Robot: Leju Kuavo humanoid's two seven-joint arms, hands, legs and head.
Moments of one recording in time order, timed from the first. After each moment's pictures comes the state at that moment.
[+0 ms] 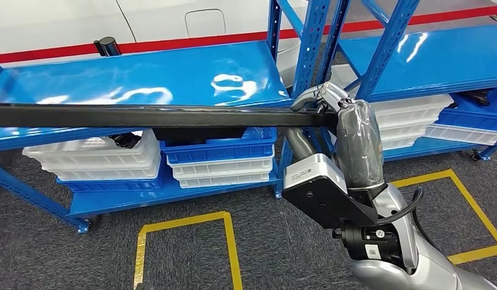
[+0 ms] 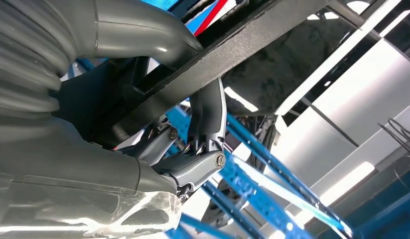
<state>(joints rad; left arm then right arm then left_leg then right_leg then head) -0.16 -0.02 -0.85 -0.24 0.86 0.33 -0.33 -0.62 -0.35 0.73 -1.91 0.77 -0.20 0.58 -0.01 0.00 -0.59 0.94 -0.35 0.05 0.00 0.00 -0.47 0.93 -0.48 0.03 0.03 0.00</state>
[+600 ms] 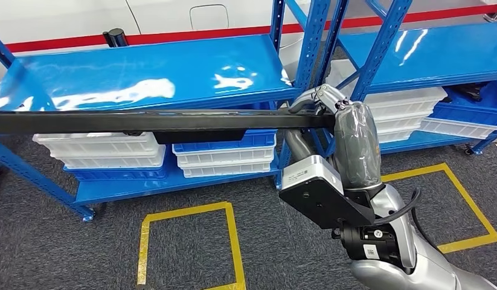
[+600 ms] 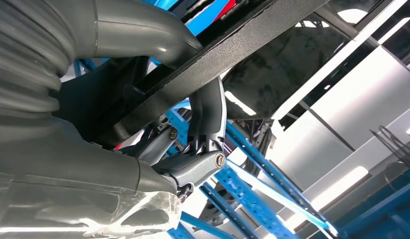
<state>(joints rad) -0.16 -0.02 -0.85 -0.24 0.85 0.33 -0.34 -0.61 -0.35 0.73 -1.91 0.78 -0.20 0.57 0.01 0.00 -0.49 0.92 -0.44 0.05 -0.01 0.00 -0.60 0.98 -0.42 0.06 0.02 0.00</state>
